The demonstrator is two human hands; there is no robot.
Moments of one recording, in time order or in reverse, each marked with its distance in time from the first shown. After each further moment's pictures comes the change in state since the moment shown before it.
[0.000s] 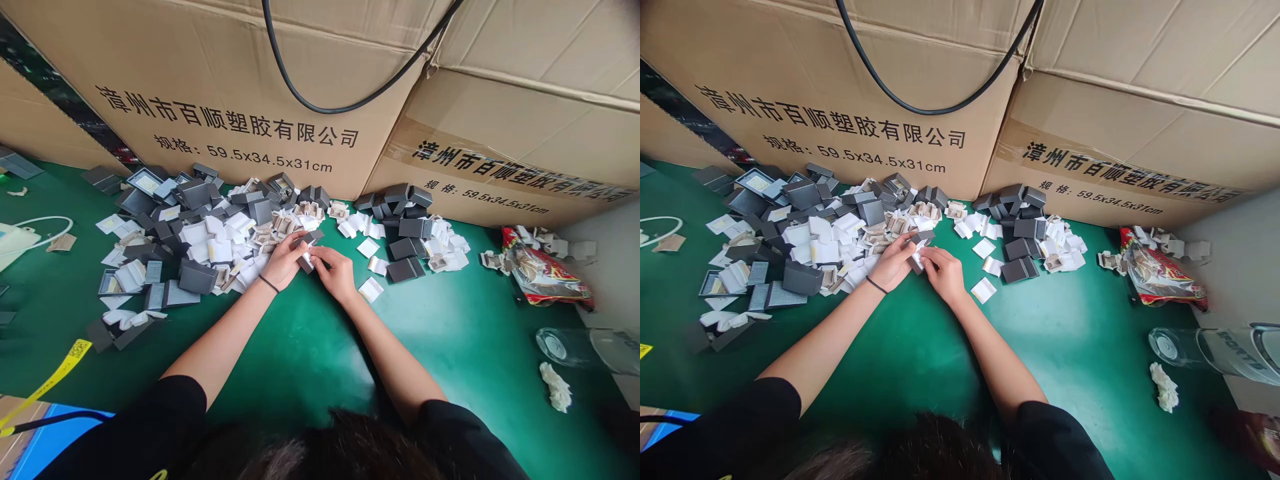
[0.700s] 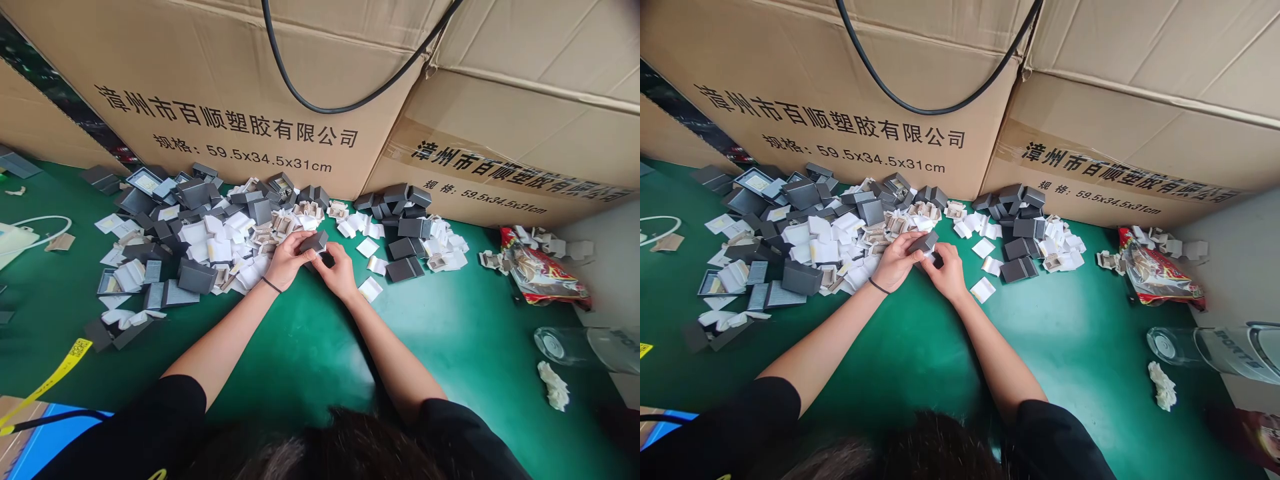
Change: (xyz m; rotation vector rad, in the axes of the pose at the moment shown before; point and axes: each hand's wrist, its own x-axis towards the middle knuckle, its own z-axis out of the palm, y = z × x) left_hand -0.003 -0.004 0.006 0.119 -0.068 0.185; right_hand 0.002 0.004 -0.004 -0.049 0.018 0.118
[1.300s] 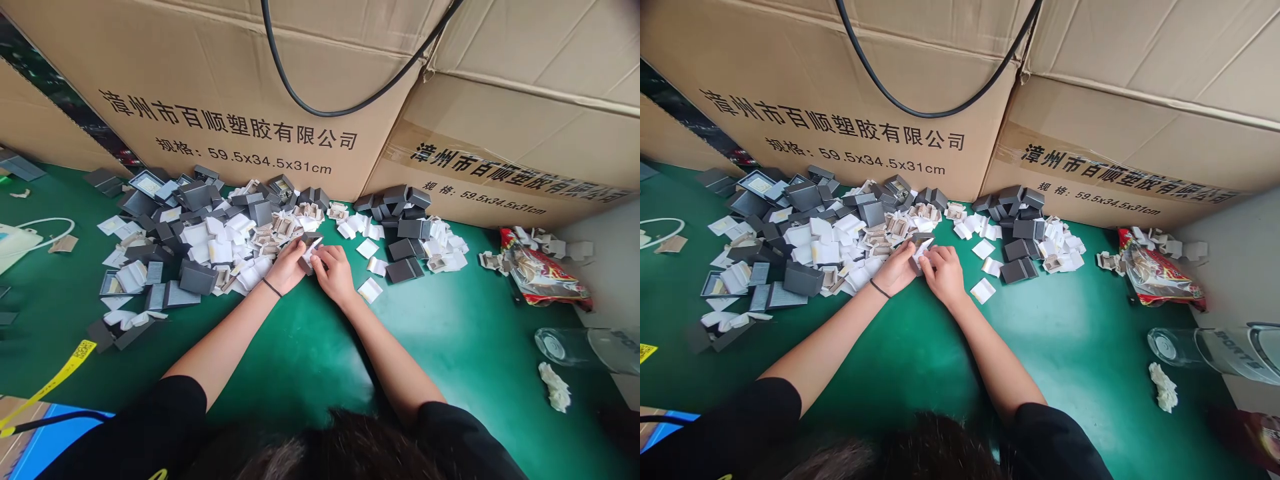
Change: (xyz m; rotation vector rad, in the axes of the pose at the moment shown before) left_hand -0.001 -0.001 0.002 -0.254 -0.018 -0.240; right_hand -0.004 -0.005 0.004 -0.190 -0.013 -0.143
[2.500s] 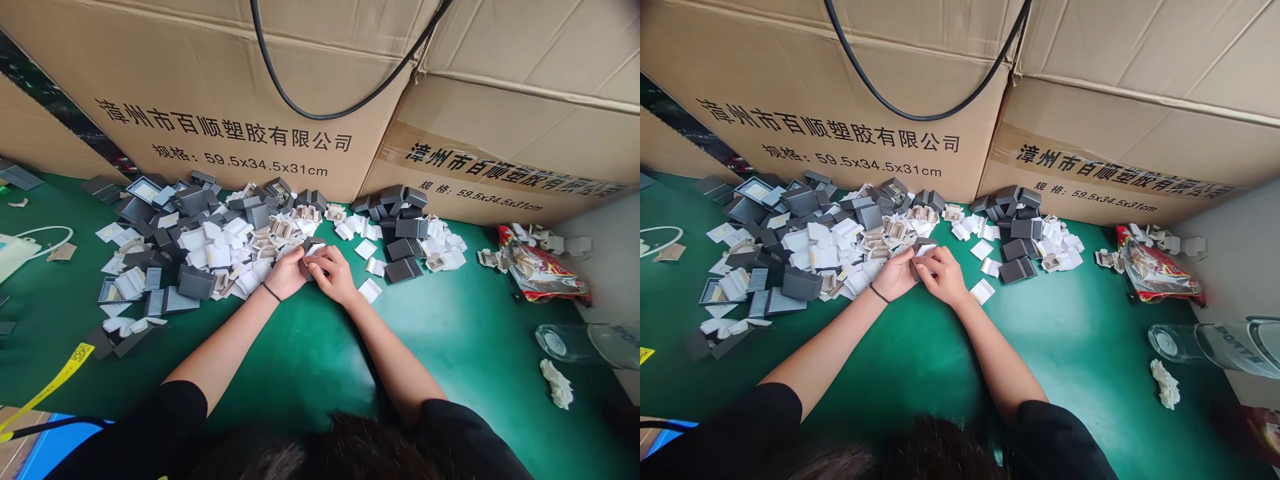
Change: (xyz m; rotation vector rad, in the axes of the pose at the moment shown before) left_hand -0.002 0.000 0.004 -0.070 0.003 -0.120; right_hand 0.001 0.005 -0.010 0.095 -0.071 -0.153
